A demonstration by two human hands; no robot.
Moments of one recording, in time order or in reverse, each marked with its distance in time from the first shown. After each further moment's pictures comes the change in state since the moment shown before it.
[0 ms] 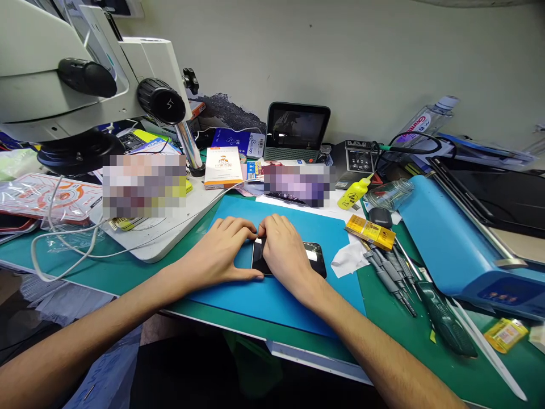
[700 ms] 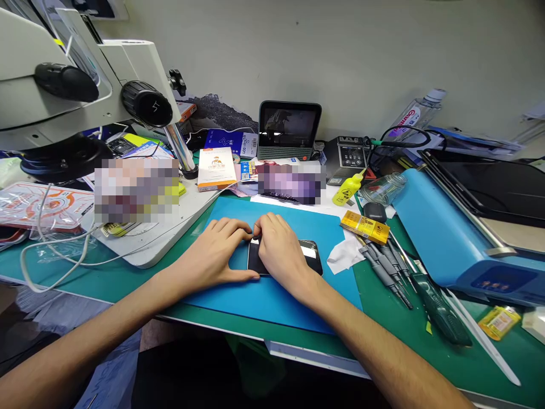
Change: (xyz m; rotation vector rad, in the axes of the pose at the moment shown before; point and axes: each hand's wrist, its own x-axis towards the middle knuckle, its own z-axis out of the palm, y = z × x) left_hand -0.001 0.000 0.000 0.045 -0.013 0.009; right_hand 0.000 0.001 -0.001 0.088 -0.003 0.025
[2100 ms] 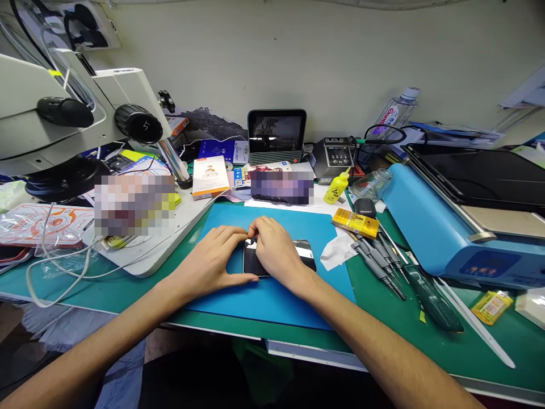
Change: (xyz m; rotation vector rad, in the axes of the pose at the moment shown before) left_hand 0.000 0.009 0.000 -0.047 0.047 0.032; right_hand -0.001 0.005 -0.004 0.249 0.032 0.040
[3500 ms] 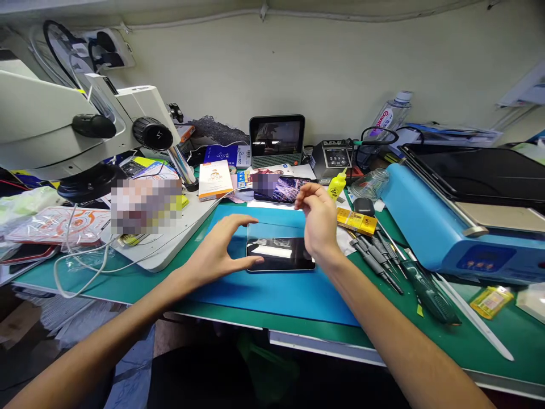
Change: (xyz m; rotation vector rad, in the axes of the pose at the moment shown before) left_hand 0.014 0.011 -0.016 -0.262 0.143 -0.101; right_hand 0.020 0.020 -0.054 0.970 0.635 0.181
